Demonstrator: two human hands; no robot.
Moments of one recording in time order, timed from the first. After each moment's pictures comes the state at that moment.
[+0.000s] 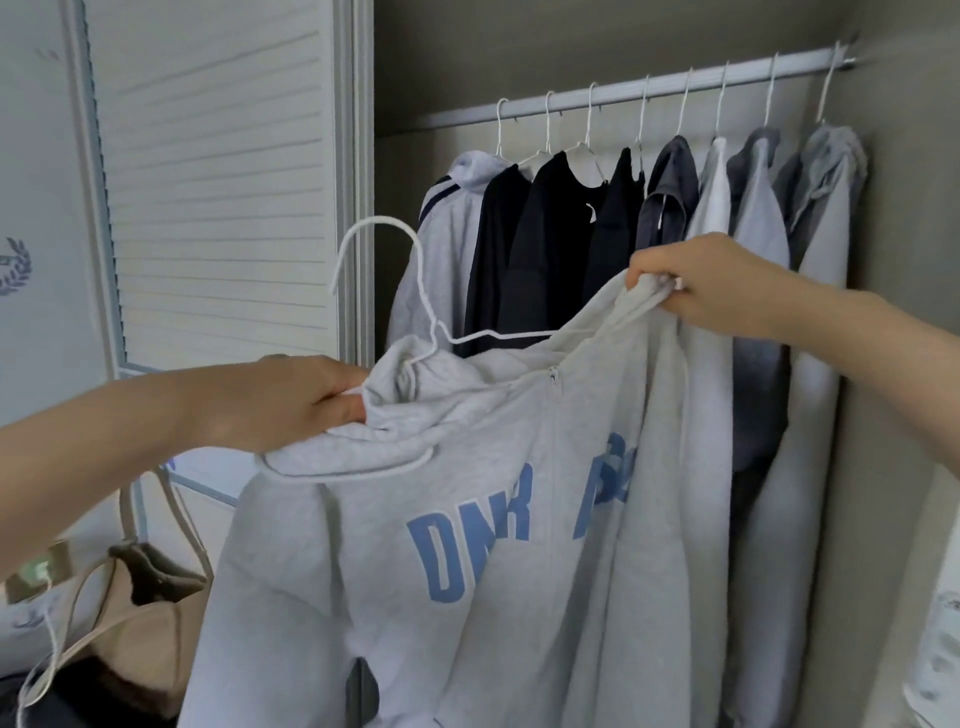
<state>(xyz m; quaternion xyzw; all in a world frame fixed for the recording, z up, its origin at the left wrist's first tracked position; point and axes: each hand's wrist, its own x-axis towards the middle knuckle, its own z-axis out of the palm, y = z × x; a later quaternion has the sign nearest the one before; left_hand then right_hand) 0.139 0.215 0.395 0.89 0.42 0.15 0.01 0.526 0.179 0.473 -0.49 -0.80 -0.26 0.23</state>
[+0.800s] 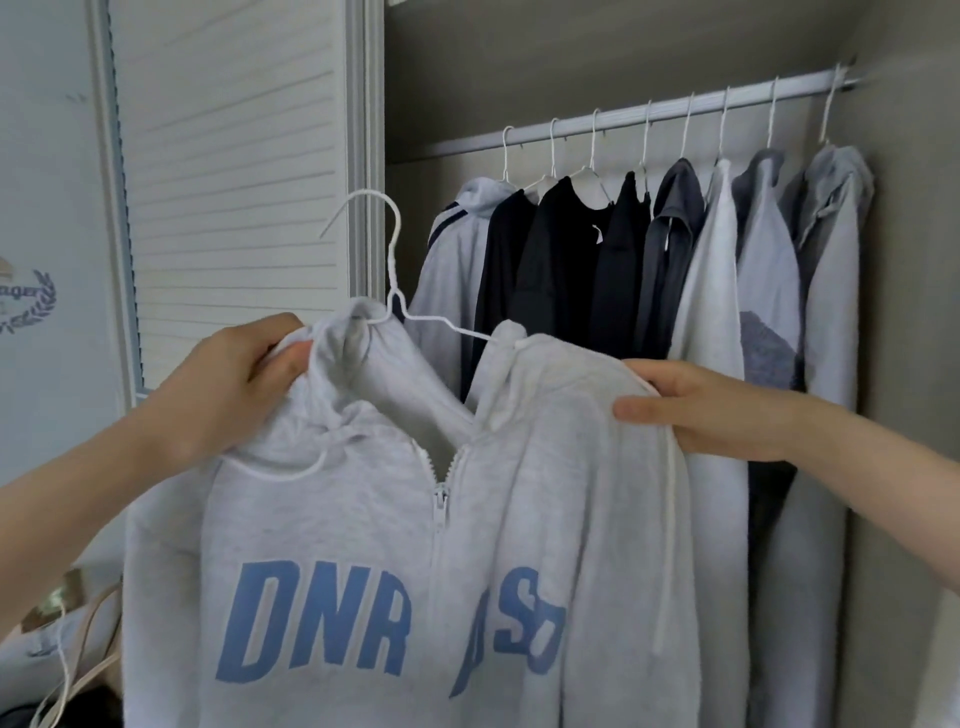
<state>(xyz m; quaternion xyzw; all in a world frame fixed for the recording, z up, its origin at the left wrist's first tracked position) 0.112 0.215 0.394 0.79 0.38 0.48 -0.09 0.507 0.171 0.405 -0.44 -0.72 0.41 0.34</state>
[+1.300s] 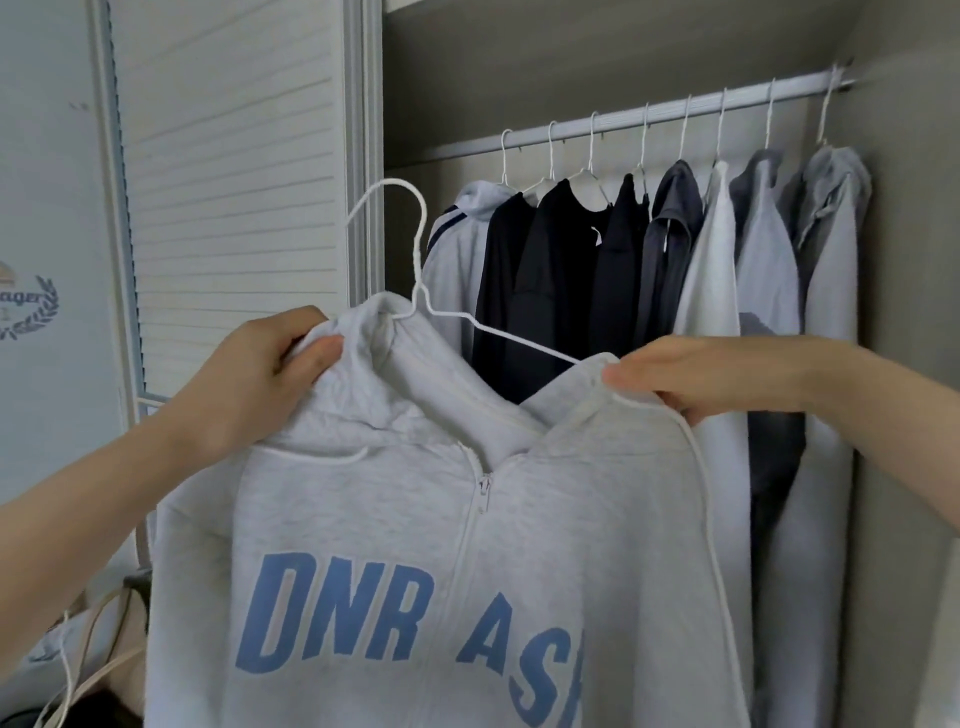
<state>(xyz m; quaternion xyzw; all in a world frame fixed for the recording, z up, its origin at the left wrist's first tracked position) 0.124 0.222 0.401 0.79 0.35 0.49 -0.10 0.492 0.154 0.446 -0.56 -0.77 0.24 0.19</state>
